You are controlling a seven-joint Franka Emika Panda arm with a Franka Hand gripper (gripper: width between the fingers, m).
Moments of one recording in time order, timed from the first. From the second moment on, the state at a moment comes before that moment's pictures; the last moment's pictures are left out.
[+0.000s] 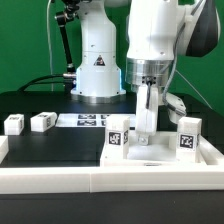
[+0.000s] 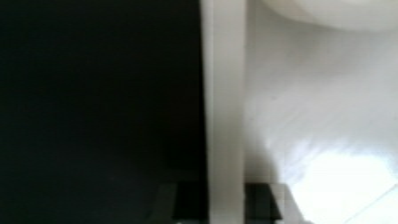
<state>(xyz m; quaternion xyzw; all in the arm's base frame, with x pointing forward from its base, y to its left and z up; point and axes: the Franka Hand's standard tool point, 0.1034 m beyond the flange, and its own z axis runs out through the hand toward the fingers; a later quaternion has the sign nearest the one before) 0.483 0.057 0.006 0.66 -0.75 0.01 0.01</state>
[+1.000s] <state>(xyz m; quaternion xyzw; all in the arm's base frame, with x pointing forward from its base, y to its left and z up) 0.477 0.013 0.009 0.83 -0.56 0.01 0.02</state>
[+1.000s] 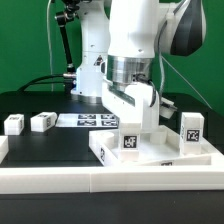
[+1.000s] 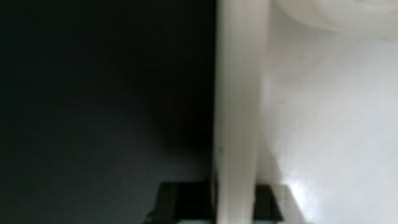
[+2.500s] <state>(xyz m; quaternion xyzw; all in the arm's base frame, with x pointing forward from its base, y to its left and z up) 0.486 -0.036 0.017 0.98 -0.21 0.03 0.05</state>
